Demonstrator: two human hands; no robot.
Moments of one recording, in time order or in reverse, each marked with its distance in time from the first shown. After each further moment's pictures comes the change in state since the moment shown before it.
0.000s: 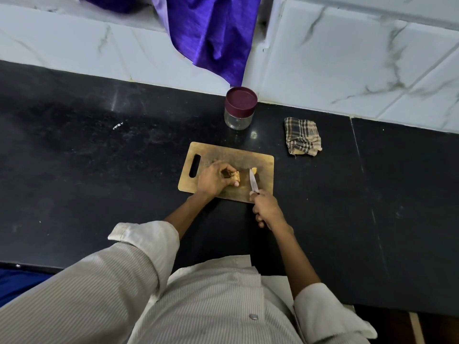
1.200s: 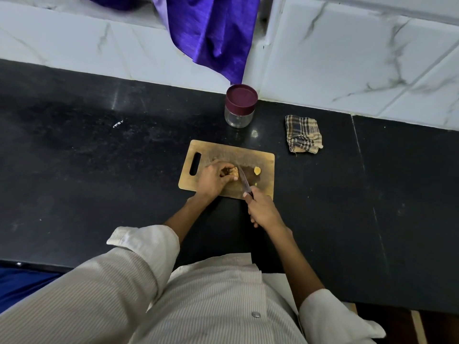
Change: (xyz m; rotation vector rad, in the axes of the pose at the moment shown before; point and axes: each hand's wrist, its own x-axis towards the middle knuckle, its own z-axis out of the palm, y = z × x) left_hand -0.007 -0.004 0.004 0.022 0.063 0.051; right_hand -0.011 0.003 0.009 -0.369 0.020 -0.269
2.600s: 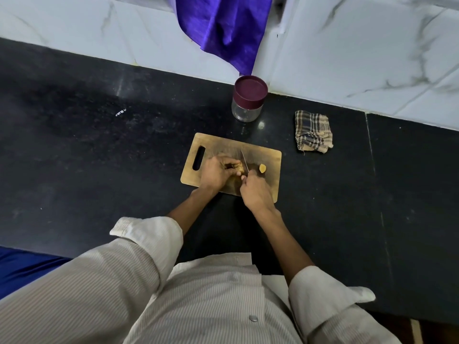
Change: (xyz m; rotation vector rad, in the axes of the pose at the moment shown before) left_hand 0.018 -0.013 0.009 -0.147 0.050 -0.074; right_hand 0.028 -0.037 0.009 -0.355 0.187 -0.092
